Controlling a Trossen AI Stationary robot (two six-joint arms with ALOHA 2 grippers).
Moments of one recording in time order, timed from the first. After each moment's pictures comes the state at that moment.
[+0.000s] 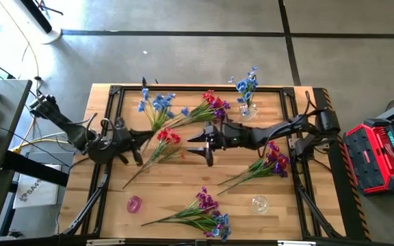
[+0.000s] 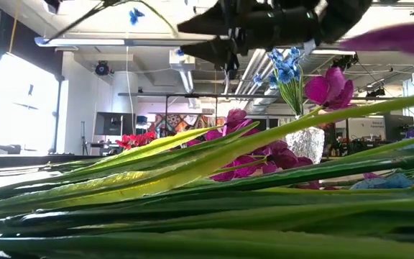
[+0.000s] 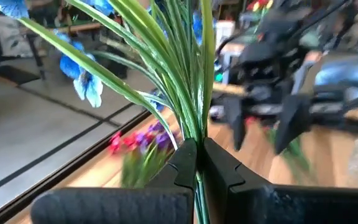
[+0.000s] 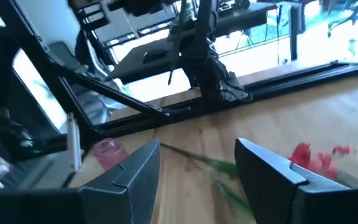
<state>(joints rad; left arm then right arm) -0.60 0.84 0.68 -0.15 -1.11 -0.28 0.03 1.69 0.88 0.68 -0.06 0.30</state>
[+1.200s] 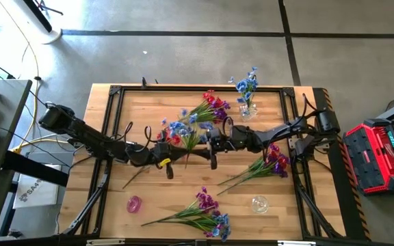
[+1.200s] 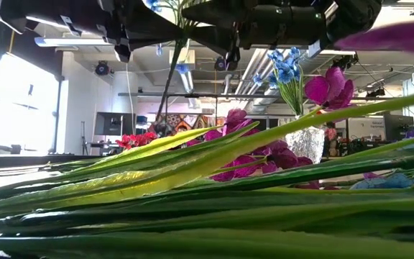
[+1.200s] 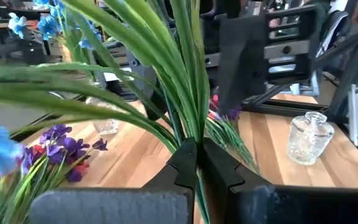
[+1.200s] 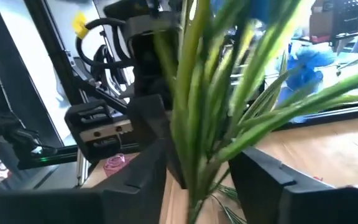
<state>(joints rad) -0.35 1.38 0.54 0.71 -0.57 -0.10 0.05 1.69 0.84 0.86 -0.05 0.21</state>
